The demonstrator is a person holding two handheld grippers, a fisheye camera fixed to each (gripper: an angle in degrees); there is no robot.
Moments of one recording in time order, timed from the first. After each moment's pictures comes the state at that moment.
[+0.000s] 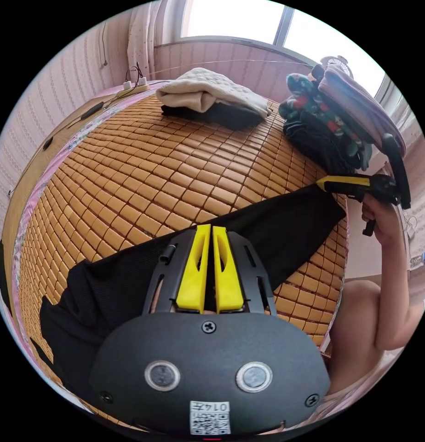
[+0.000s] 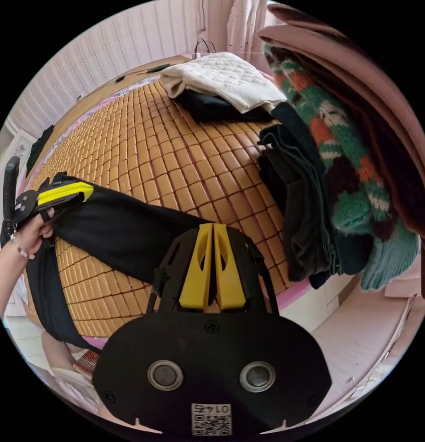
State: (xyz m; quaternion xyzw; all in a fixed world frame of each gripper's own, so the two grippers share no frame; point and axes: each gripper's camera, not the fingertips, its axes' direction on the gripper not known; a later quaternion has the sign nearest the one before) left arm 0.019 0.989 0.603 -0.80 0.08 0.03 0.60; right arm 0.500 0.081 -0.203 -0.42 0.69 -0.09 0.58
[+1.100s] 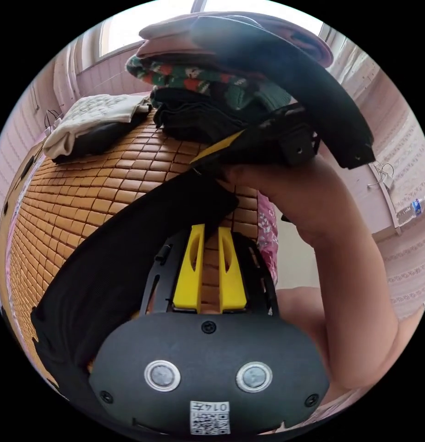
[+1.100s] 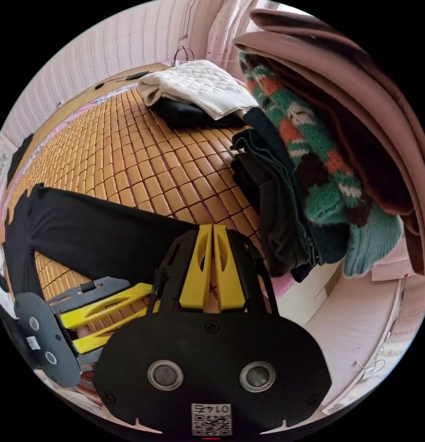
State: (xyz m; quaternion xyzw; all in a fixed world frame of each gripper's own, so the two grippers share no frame) left arm 0.207 0.916 0.515 -0.78 0.23 0.06 0.58; right arm 0.453 0.112 -0.211 -0.39 0.75 -0.10 0.53
